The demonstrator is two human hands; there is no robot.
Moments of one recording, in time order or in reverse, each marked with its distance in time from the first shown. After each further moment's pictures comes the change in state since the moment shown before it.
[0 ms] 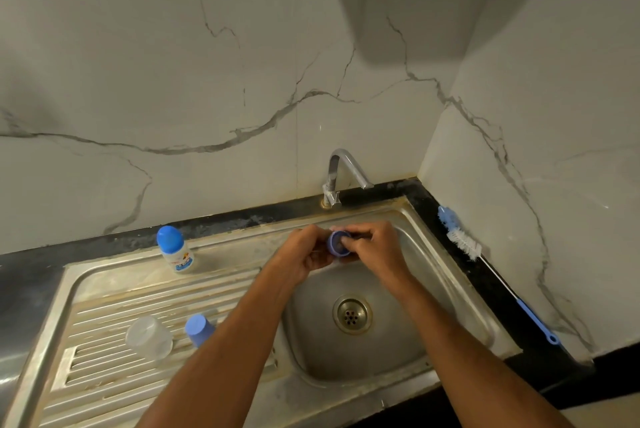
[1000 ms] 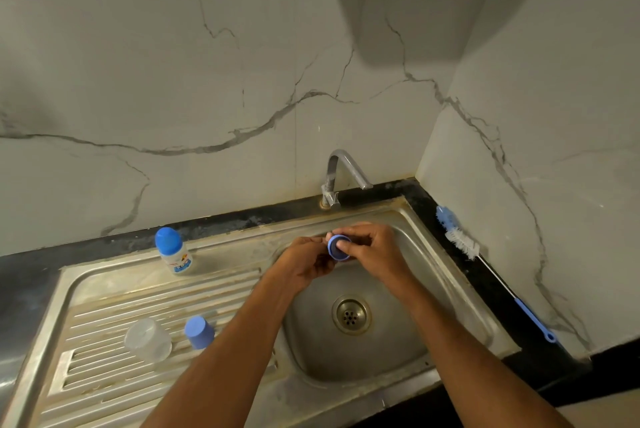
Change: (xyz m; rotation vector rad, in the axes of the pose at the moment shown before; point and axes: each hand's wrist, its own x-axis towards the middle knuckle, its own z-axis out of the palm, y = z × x) left_hand 0.000 -0.013 -0.003 0.032 -0.055 0.057; right_hand -0.002 0.006 -0.003 0.015 -0.039 -0.165
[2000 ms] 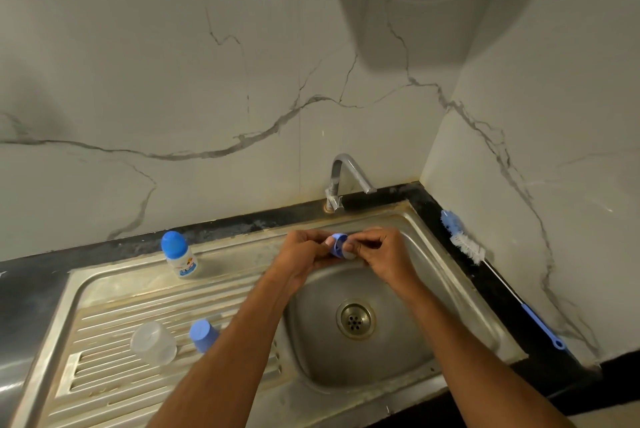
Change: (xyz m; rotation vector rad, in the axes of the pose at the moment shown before) left_hand -0.013 0.011 -0.011 0.063 -0.076 0.180; right_hand 0.006 0.015 -0.004 -0.080 0.039 0.078
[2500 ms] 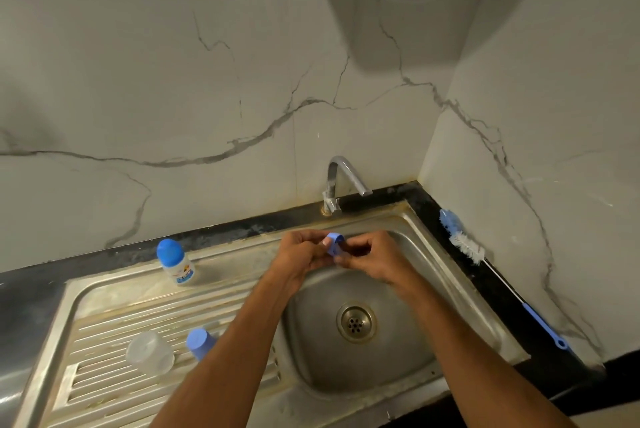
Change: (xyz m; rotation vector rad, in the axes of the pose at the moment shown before) left_hand 0.008 0.002 0.004 0.031 0.050 0.043; right_hand 0.005 -0.009 -0.007 0.016 -0.236 0.122
